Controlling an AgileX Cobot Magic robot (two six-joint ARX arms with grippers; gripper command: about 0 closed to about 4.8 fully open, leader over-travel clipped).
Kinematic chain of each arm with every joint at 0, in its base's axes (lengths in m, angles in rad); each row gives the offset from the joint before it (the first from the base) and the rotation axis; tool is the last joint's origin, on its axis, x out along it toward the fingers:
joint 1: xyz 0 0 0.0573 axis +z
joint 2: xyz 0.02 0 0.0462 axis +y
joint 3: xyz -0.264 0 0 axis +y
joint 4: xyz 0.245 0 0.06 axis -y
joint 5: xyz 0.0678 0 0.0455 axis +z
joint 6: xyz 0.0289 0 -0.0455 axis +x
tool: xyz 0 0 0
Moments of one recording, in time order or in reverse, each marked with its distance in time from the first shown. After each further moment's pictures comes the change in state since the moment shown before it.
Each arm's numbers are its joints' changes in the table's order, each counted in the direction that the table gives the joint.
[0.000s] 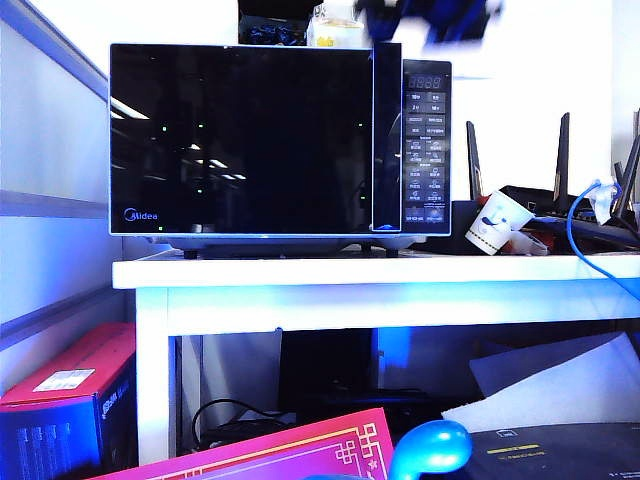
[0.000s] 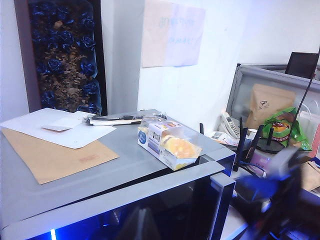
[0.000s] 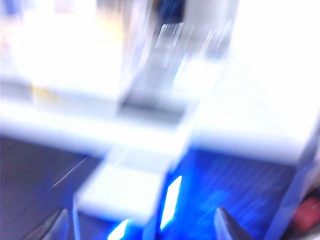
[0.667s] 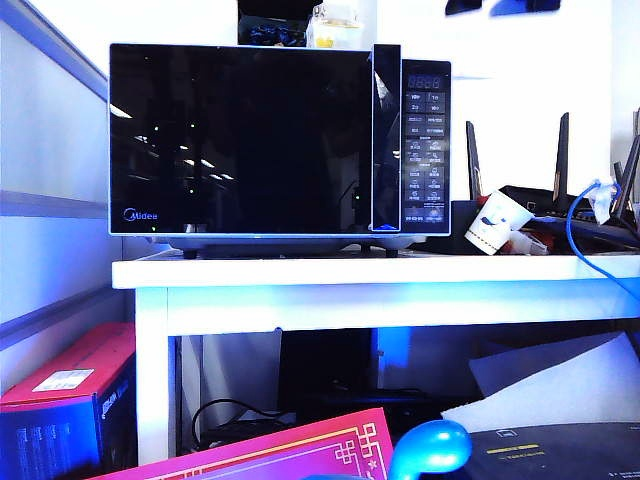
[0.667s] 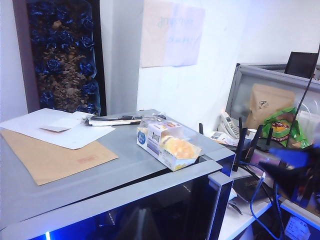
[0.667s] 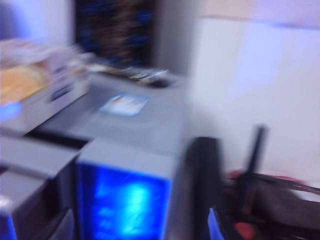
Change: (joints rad) left arm 0.000 0.005 0.000 0.006 0.000 0.000; right arm -0.261 -0.083 -0.005 -0.057 0.334 -0.024
